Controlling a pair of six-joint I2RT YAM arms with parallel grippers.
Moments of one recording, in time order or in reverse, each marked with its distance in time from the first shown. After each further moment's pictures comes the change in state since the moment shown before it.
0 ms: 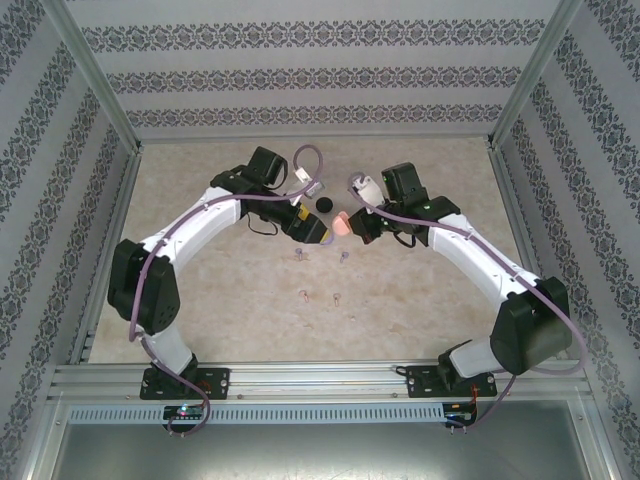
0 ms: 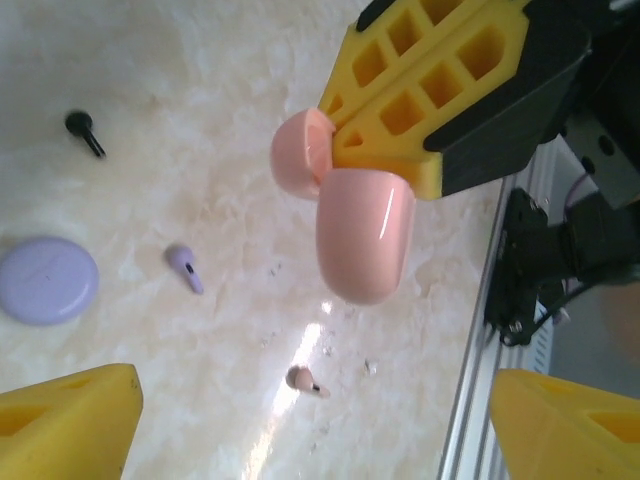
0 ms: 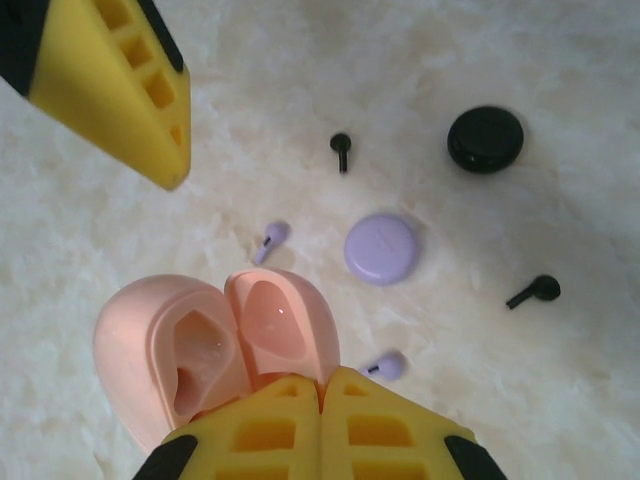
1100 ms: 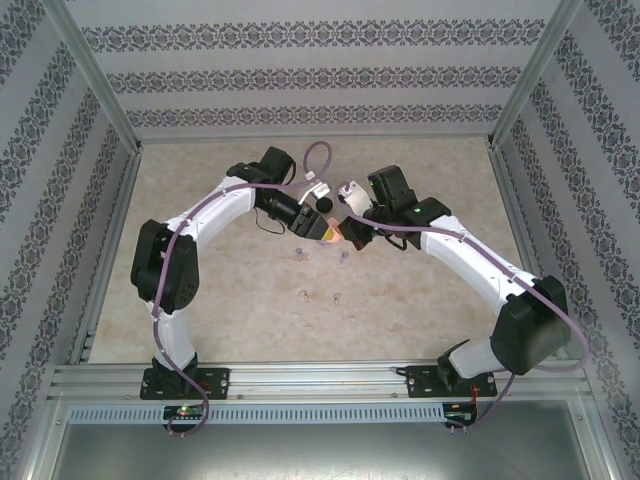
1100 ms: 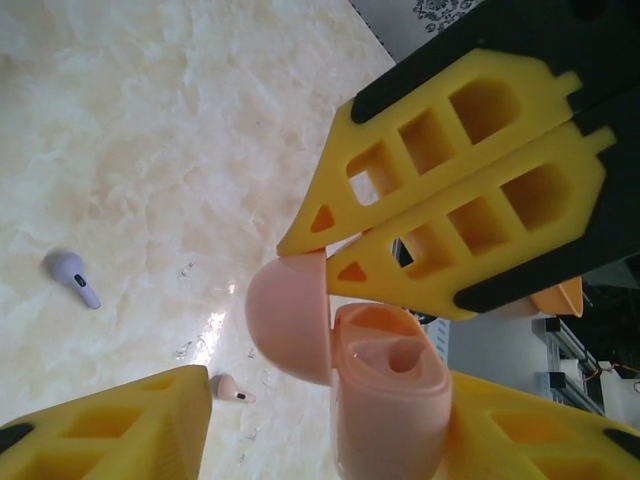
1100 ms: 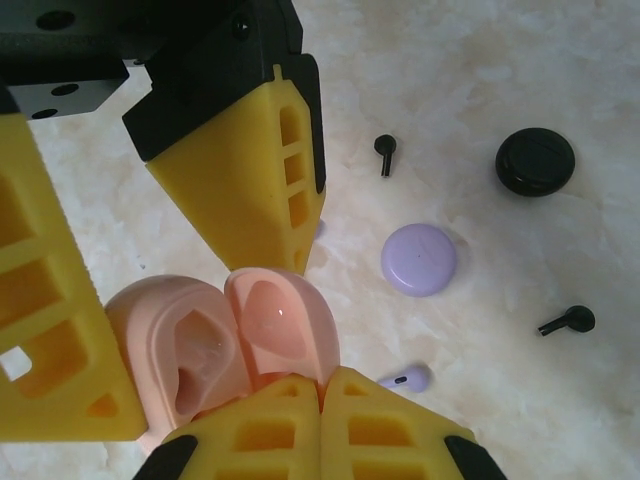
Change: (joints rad) left arm 0.011 0.166 0.111 -0.103 0.235 0.061; right arm 0.087 0.010 0.030 -0.012 0.029 -0.047
